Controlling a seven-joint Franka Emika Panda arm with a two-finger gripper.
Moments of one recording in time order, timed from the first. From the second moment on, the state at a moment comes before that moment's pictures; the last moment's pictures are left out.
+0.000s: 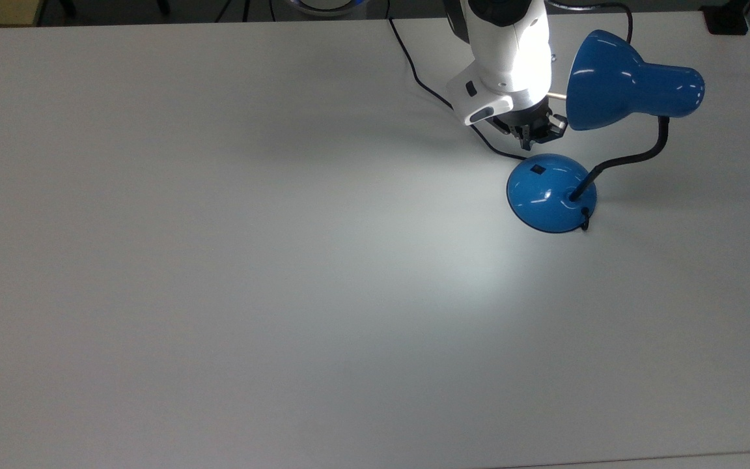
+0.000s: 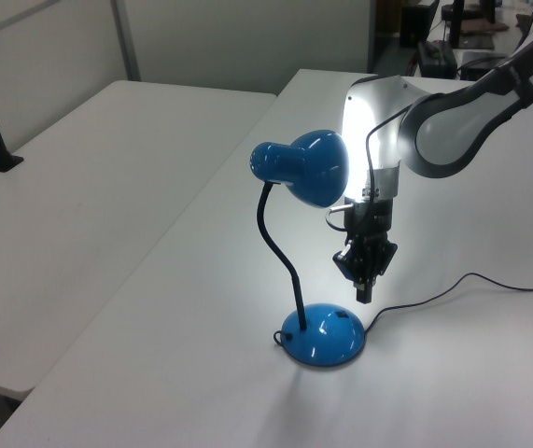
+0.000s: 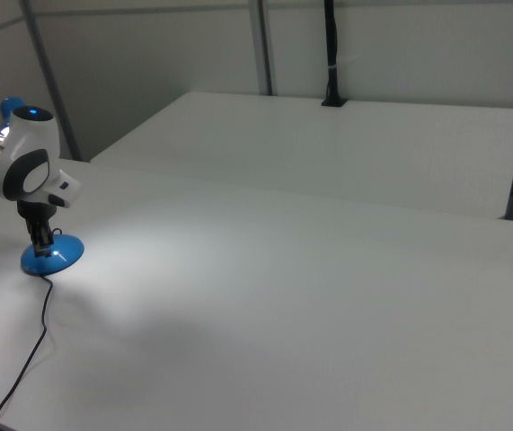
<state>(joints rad) 0.33 0.31 0.18 -1.90 0.36 2.25 0.73</state>
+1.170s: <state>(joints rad) 0.33 0.35 0.18 -1.90 0.36 2.39 0.77</state>
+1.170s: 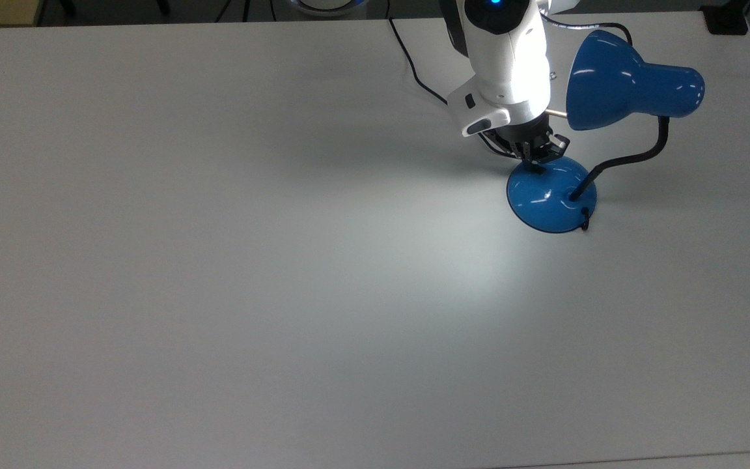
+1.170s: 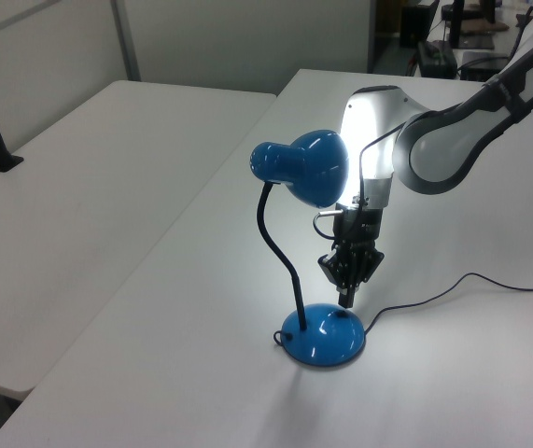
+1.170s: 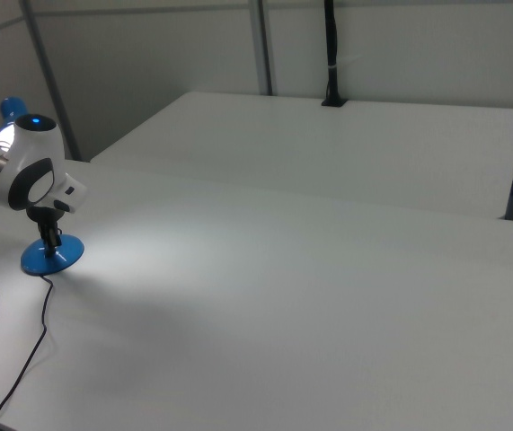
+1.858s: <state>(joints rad) 0.33 0.36 0.19 -1.90 0.36 2.42 0.80</state>
